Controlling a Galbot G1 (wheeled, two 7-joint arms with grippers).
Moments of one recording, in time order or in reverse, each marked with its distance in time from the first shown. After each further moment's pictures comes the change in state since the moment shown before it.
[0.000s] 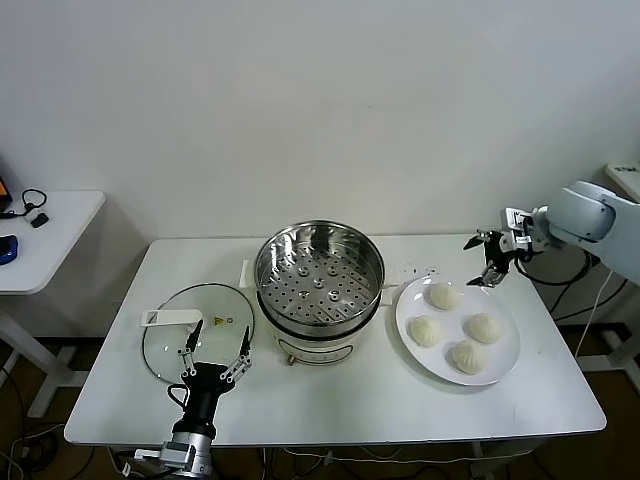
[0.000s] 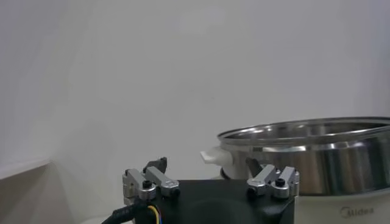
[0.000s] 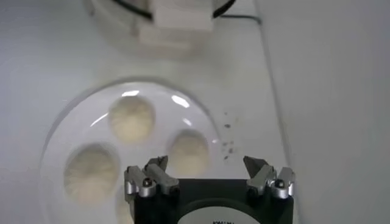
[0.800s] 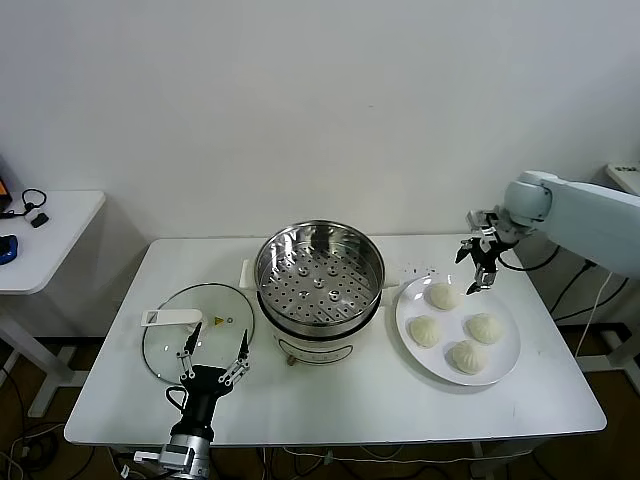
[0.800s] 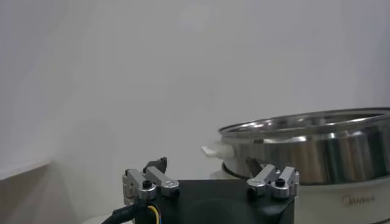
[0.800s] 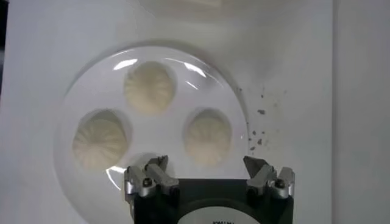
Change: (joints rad) left arm 0.001 0.000 -0.017 0.020 0.017 -0.017 0.010; right arm -0.097 0.291 -0.044 -0.345 -0.015 0.113 -0.112
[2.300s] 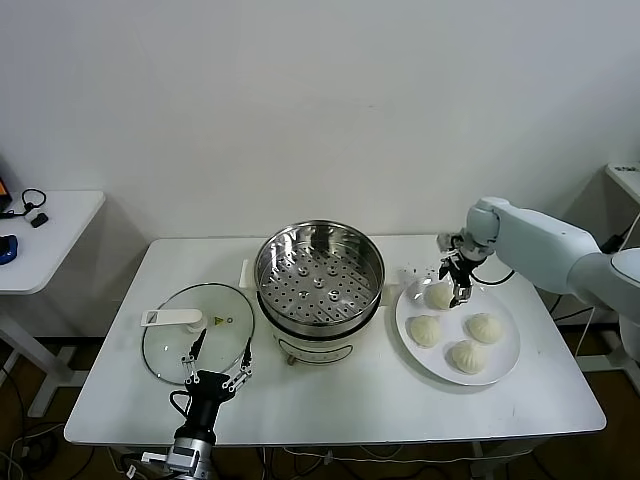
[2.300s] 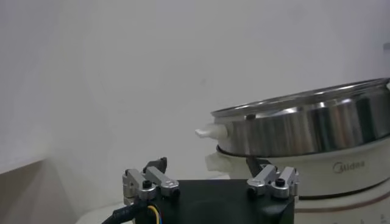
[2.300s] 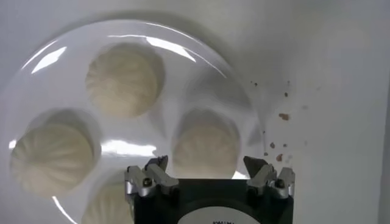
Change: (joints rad) left arm -0.017 0.000 -0.012 0.063 0.054 -0.027 0.010; right arm -0.226 0.183 0.150 -0.300 -0.128 0.052 -0.016
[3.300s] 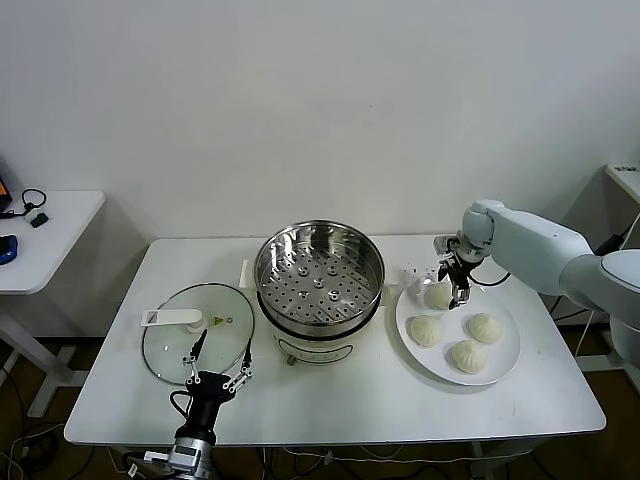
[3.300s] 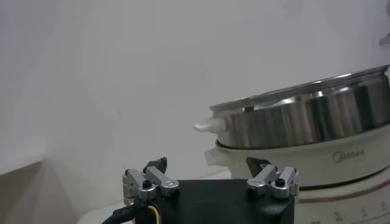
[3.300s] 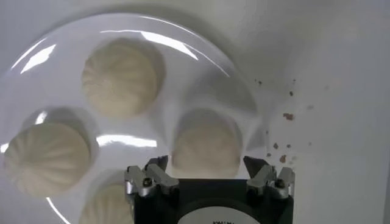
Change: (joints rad) left arm -0.010 0.000 -0.006 0.020 0.028 -0.008 0.001; right arm -0.006 0.008 -0.002 -0.007 -0.027 -0.004 -0.002
